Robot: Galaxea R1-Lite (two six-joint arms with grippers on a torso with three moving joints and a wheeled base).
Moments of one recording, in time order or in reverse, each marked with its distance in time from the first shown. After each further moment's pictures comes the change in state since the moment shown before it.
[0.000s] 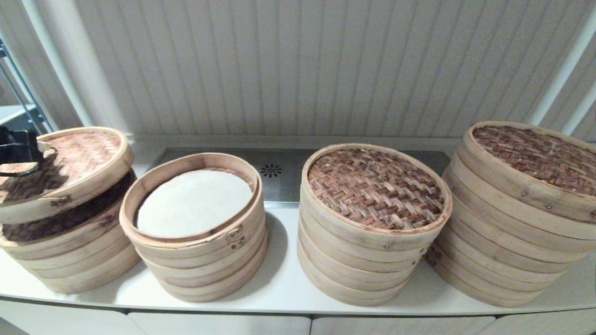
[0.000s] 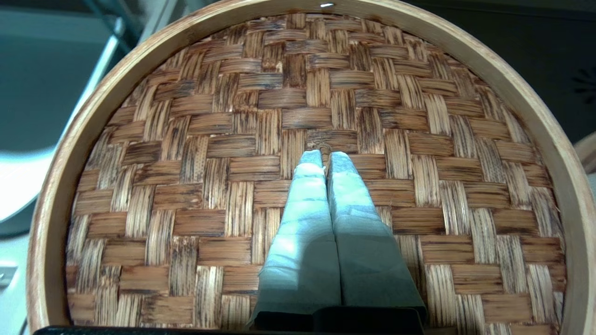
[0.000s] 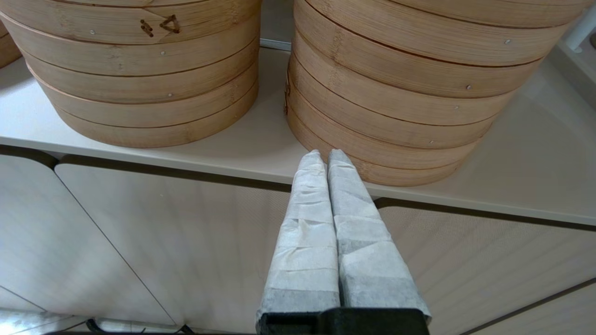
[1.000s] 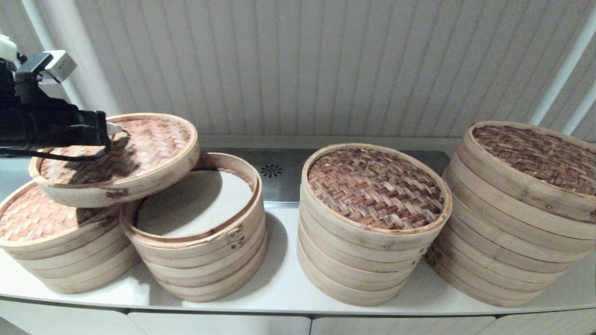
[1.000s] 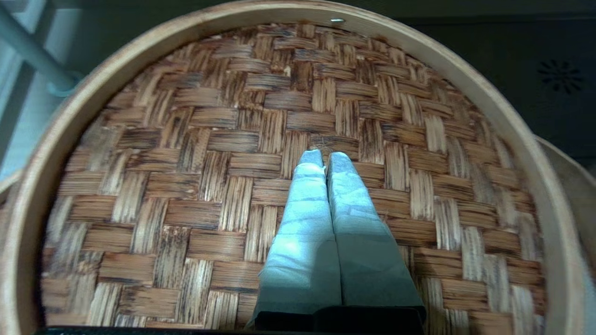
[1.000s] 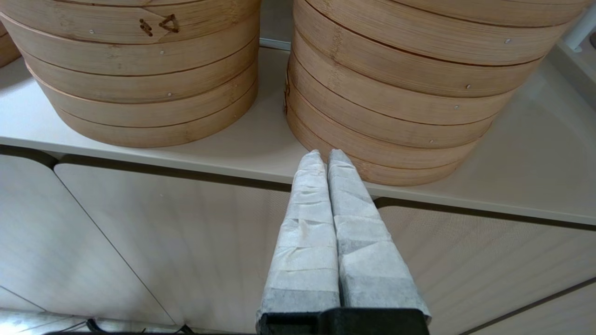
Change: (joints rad) left arm -0.378 -0.110 0.023 0.030 0.125 -0.097; right arm 0.000 0.000 0.001 -0.001 -0.001 0.000
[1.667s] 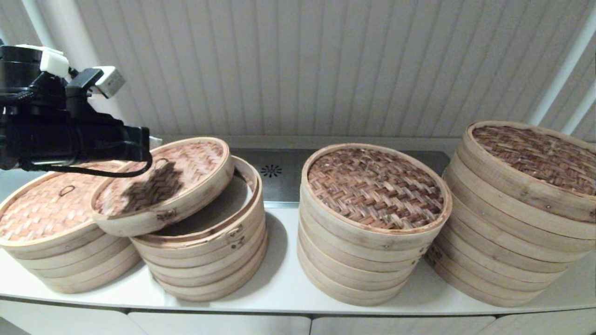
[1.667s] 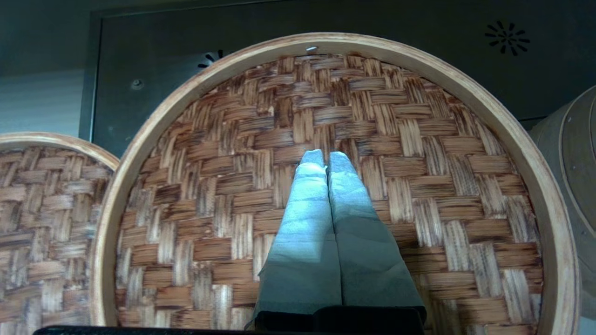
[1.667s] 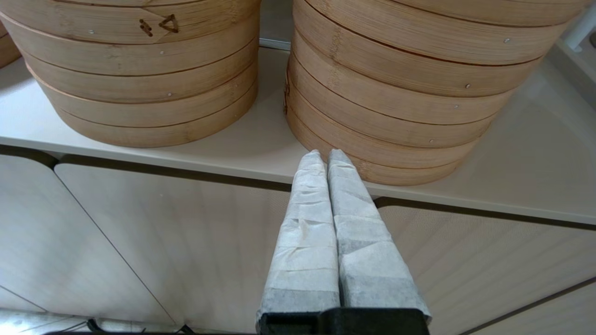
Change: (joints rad) left arm -0.191 -0.007 0.082 -0.034 0.090 -0.036; right arm 0.000 0.000 0.001 -0.001 -0.002 0.000
